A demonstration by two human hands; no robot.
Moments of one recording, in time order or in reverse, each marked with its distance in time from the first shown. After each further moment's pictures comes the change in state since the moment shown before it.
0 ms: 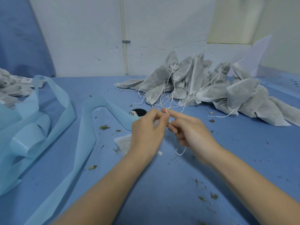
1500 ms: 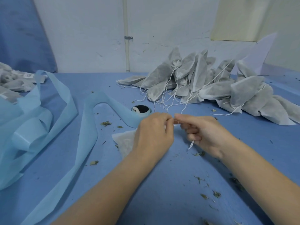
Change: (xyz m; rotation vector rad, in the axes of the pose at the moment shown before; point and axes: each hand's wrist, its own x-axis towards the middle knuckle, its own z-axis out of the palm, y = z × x) left_hand -0.007 0.002 0.002 0.405 -0.026 0.238; right_hand 0.012 0.010 -0.025 0.233 0.029 0.162
